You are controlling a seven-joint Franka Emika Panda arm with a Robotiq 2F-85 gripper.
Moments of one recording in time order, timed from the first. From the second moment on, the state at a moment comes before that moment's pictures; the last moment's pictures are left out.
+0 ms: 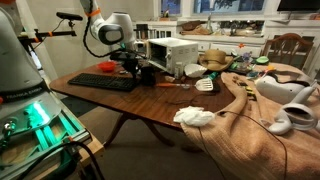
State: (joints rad) arm -0.31 0.23 0.28 -2.63 0.14 3.01 -0.67
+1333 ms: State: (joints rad) arm -0.31 0.13 0.27 -2.70 0.14 3.01 -0.67
